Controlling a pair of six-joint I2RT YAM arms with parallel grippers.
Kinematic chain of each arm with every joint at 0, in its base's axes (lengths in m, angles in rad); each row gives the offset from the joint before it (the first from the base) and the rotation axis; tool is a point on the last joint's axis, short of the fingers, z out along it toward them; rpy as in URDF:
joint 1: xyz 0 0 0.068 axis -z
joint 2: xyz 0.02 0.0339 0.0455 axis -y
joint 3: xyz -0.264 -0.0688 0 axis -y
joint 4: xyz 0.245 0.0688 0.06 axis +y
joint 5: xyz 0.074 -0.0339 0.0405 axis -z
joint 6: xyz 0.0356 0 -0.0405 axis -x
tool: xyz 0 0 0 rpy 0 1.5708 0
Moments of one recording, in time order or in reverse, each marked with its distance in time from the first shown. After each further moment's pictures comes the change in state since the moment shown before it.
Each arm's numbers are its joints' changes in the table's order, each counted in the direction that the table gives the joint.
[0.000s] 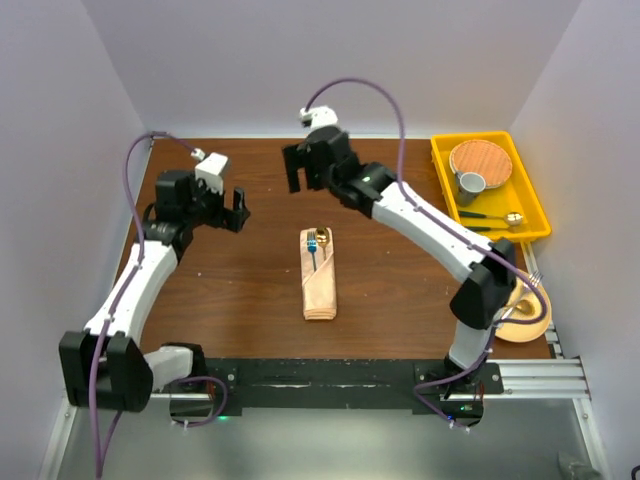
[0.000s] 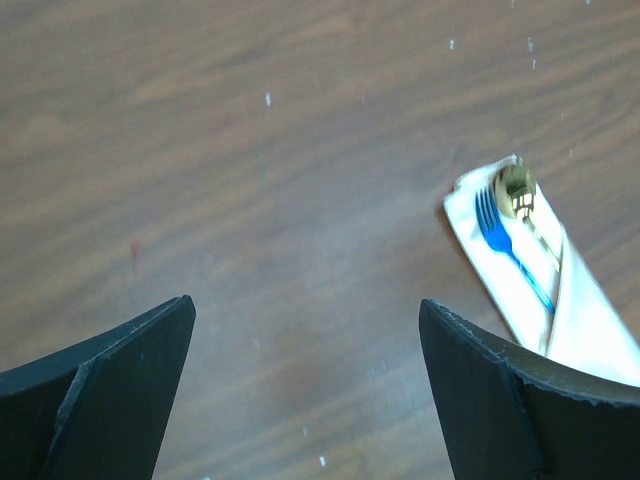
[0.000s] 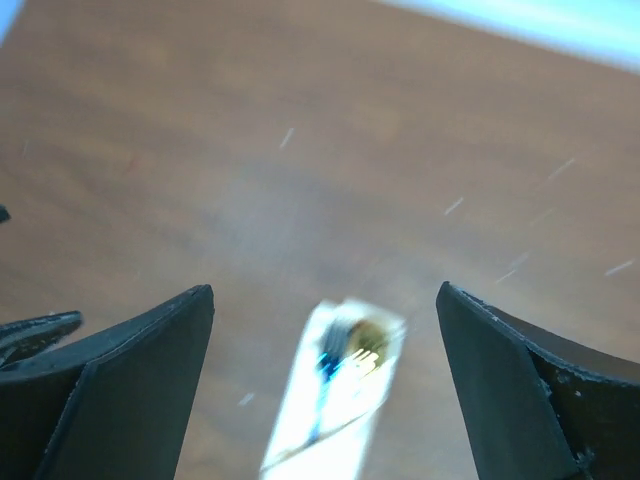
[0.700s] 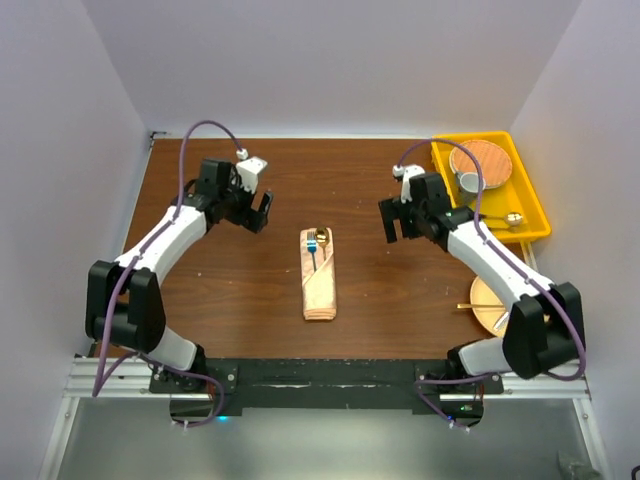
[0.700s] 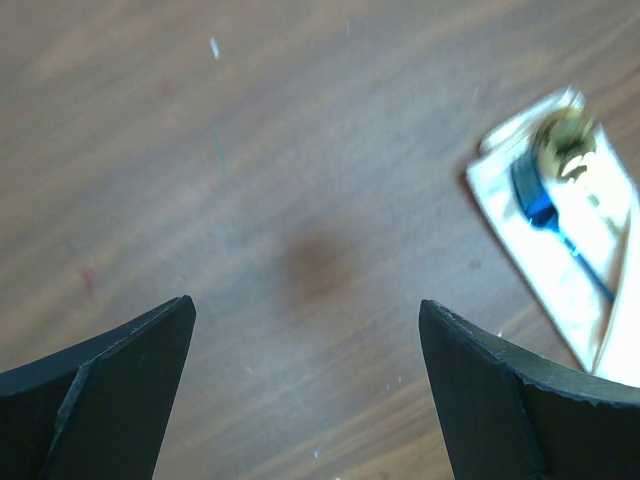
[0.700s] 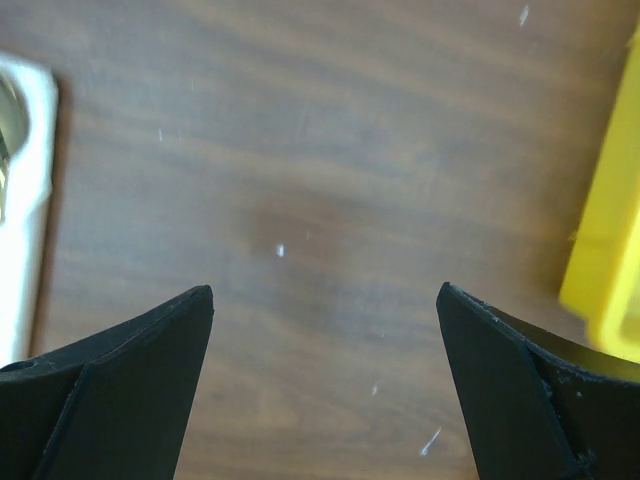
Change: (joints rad) left arm 0.144 -0.361 0.234 0.127 -0.115 -0.105; right arm 0.460 0.434 -0.760 -0.050 -0.249 0.285
